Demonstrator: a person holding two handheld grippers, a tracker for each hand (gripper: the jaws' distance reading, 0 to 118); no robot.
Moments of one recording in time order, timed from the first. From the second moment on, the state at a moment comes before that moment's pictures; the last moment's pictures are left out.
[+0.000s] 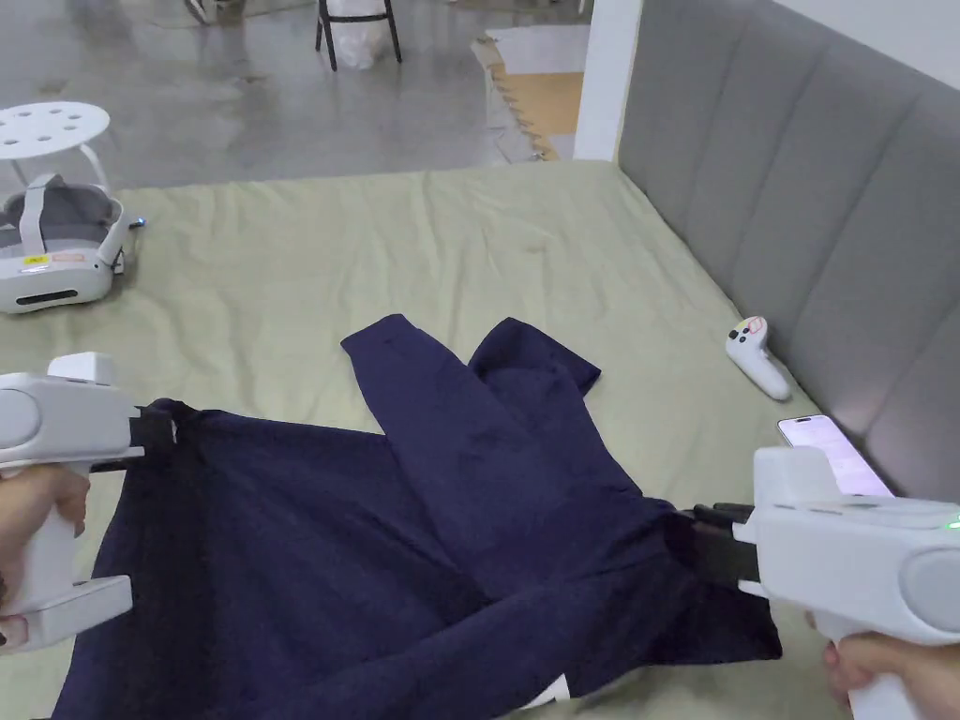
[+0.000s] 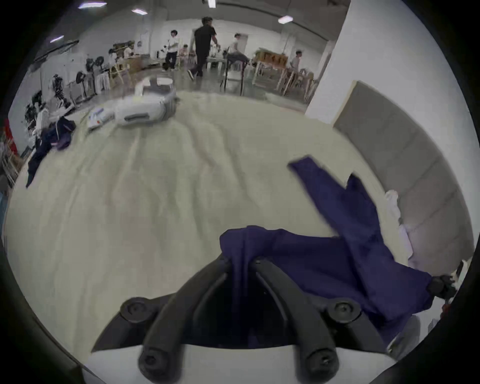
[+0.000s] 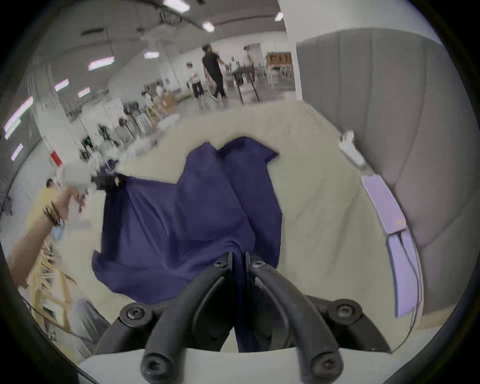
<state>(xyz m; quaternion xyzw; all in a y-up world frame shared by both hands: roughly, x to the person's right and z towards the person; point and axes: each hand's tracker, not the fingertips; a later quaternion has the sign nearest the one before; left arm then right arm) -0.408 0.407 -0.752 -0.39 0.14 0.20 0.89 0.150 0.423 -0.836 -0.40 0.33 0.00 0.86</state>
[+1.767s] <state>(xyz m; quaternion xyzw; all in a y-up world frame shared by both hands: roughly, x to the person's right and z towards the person) -0.327 0.484 -0.621 -0.28 0.33 0.05 0.90 0.148 0.473 -0.882 -0.28 0.22 0.09 0.93</state>
